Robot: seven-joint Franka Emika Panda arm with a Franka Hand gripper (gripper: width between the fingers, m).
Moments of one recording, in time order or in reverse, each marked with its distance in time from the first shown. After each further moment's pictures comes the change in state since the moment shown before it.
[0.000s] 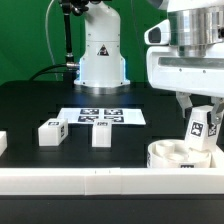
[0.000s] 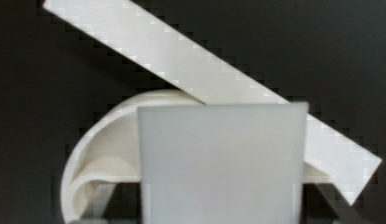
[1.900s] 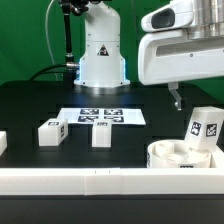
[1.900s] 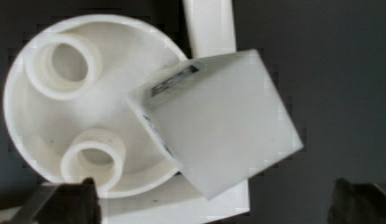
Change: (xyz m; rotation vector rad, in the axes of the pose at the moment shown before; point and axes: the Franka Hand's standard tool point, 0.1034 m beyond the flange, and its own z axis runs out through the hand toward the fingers) arm -0.002 -0.013 -0.025 0.021 -0.002 -0.957
